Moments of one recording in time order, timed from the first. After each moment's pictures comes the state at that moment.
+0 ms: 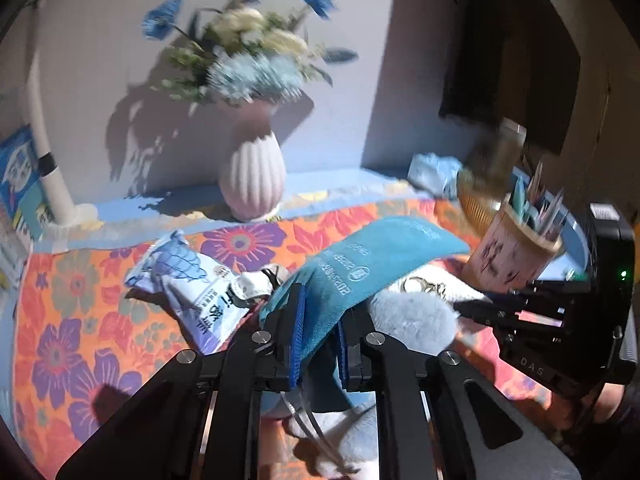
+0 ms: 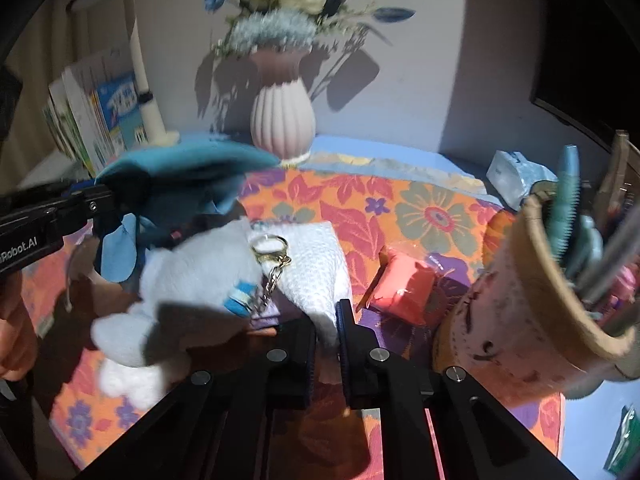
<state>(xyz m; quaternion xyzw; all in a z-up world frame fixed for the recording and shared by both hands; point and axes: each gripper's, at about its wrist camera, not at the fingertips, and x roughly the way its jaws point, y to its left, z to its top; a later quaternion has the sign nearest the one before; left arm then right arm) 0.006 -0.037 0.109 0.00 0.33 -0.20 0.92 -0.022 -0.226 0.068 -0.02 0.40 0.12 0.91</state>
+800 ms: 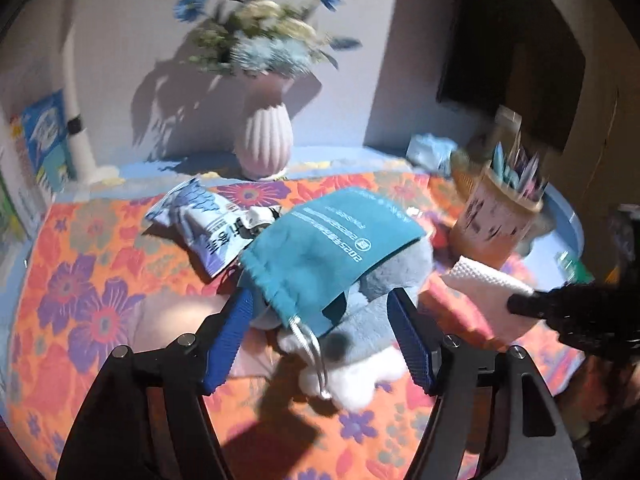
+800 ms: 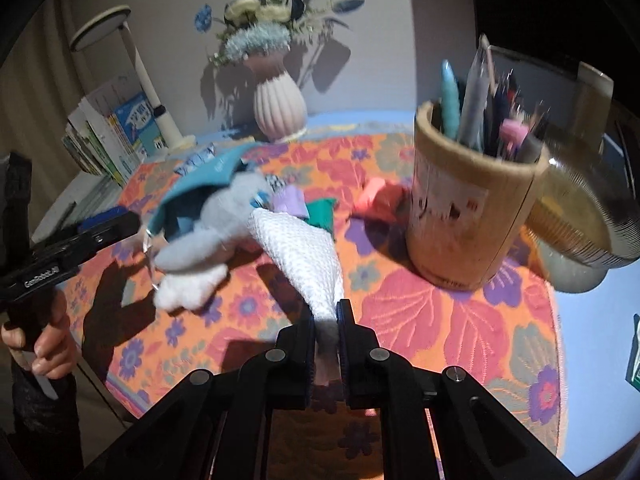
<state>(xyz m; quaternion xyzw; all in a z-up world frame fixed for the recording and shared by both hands) -0.044 -0.043 0.086 0.02 0.36 -0.17 0.92 -0.100 -0.266 0.073 0.05 0.45 0.13 0.88</state>
